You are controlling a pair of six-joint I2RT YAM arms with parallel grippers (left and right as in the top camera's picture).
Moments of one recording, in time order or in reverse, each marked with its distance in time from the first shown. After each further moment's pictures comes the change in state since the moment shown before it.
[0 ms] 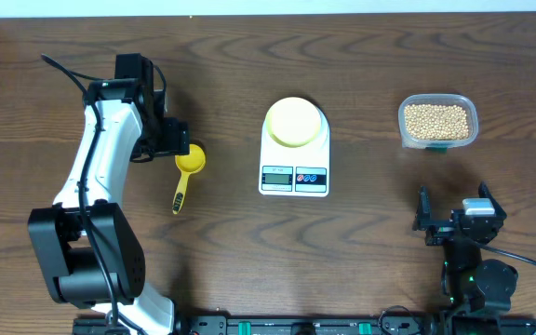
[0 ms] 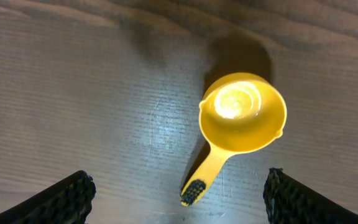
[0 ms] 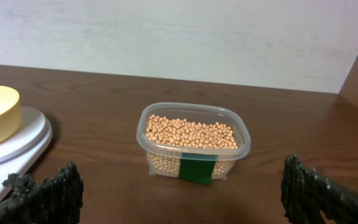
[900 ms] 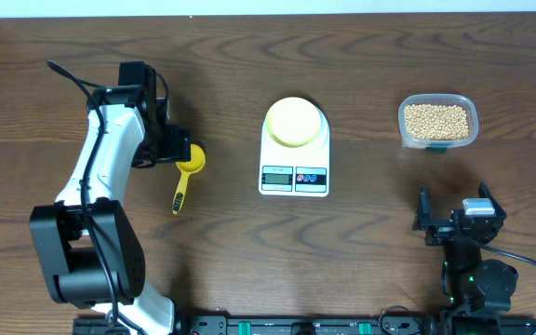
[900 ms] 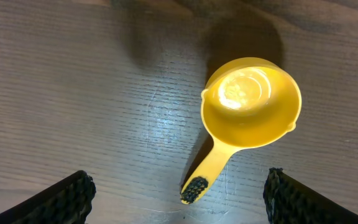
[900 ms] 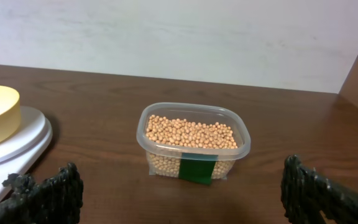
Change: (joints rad) left arm 0.000 0.000 -0.055 0.021 0.000 0.000; right arm 0.000 0.000 0.000 0.000 0.000 0.000
